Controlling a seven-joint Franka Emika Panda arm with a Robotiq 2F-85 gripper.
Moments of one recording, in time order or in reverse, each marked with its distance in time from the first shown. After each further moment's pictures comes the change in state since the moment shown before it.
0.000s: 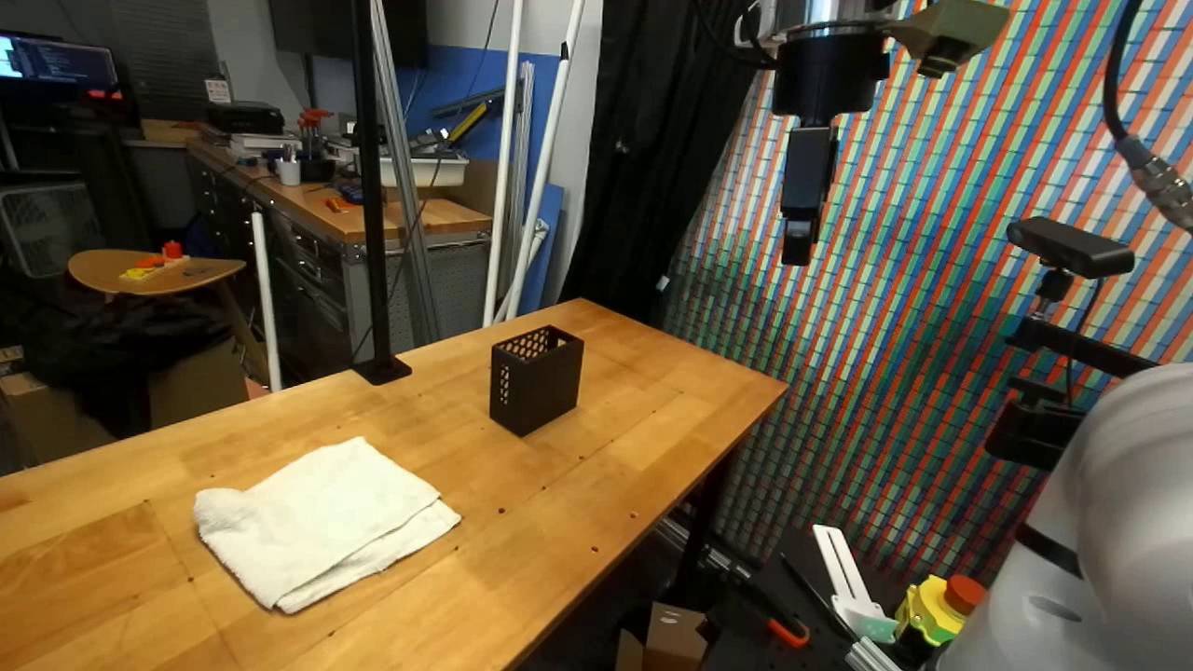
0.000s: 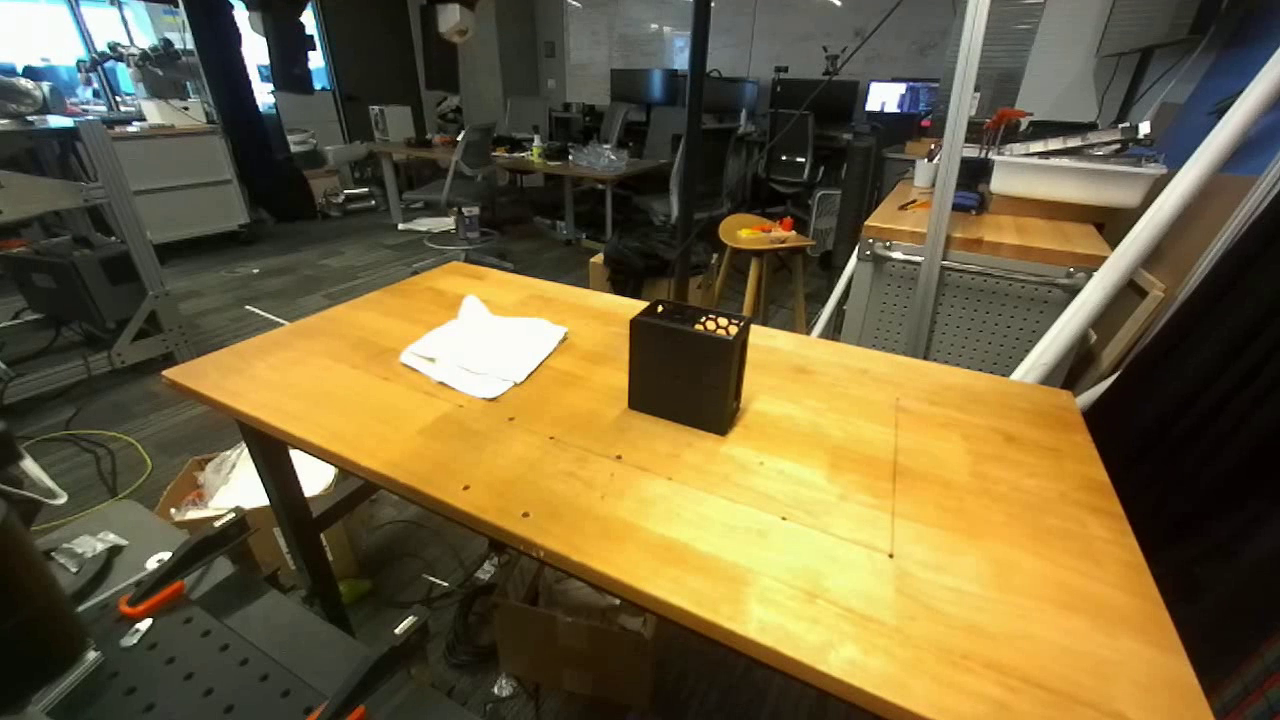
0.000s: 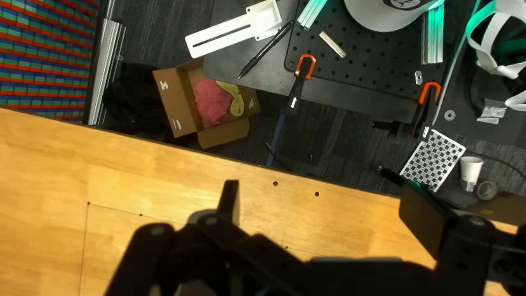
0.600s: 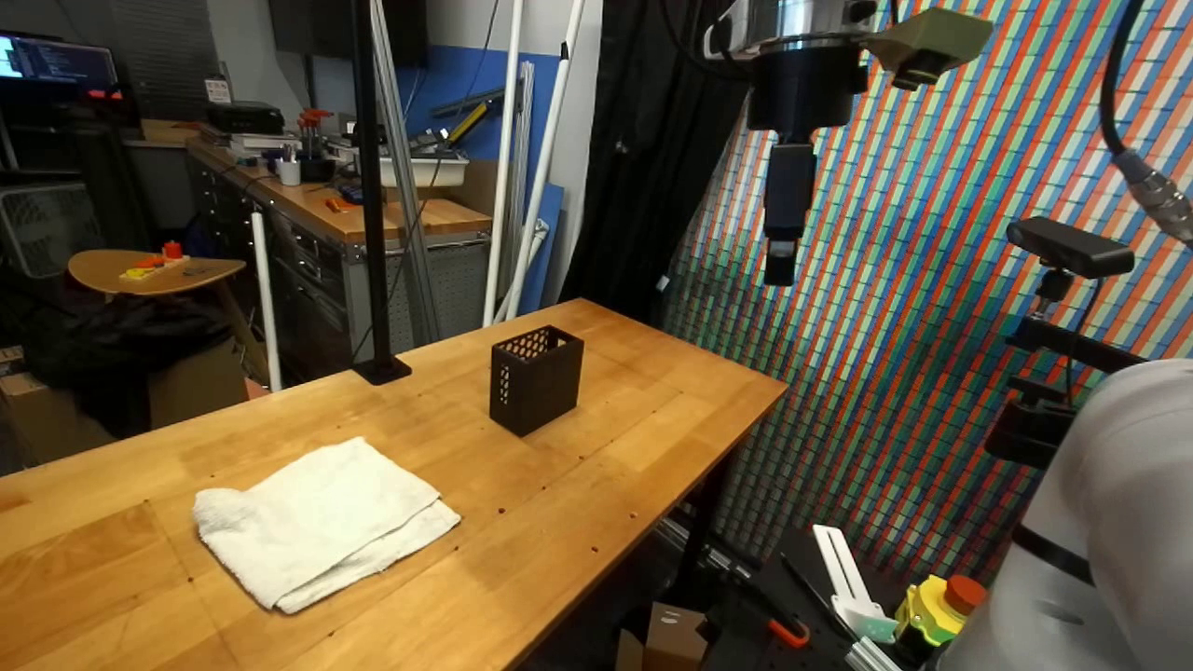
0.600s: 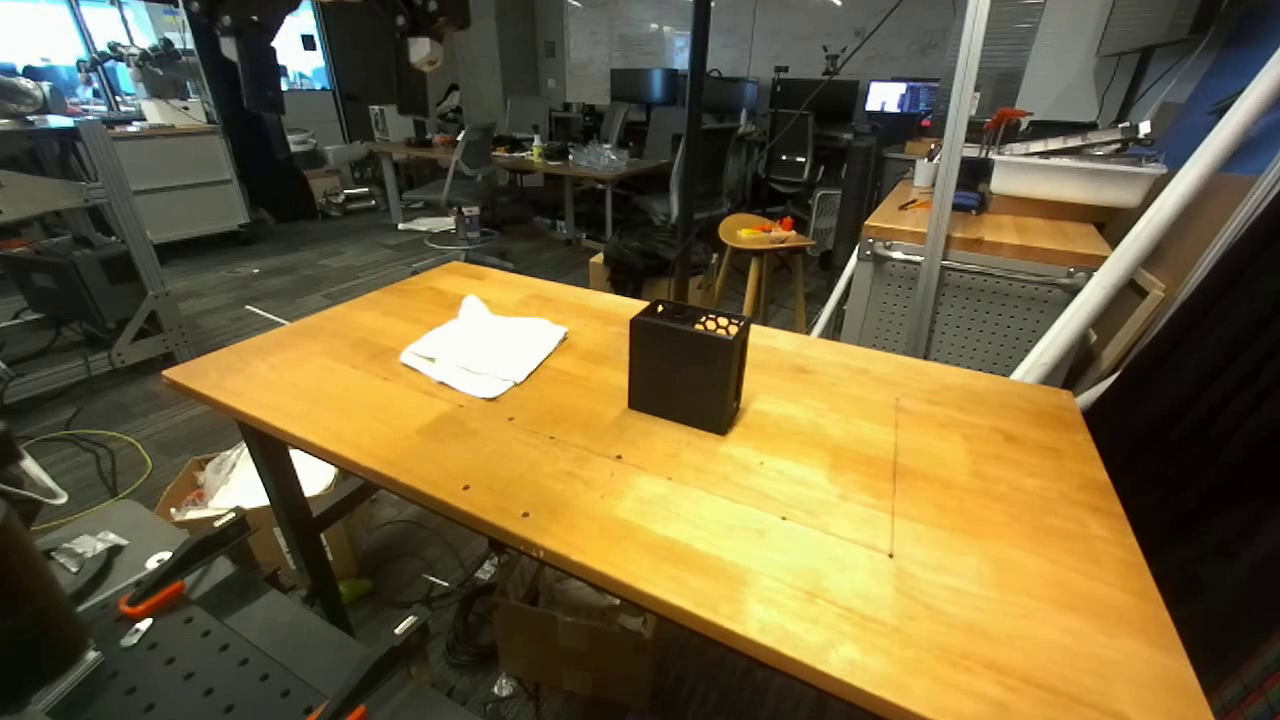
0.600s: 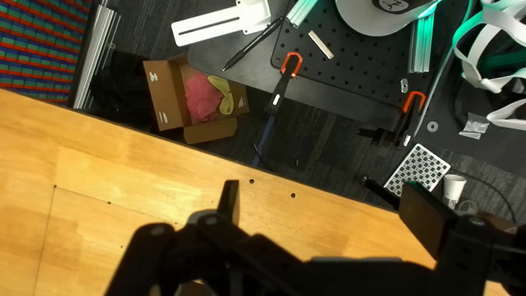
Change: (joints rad) arm 0.074 0.001 0.023 -0.032 0.024 0.009 0.003
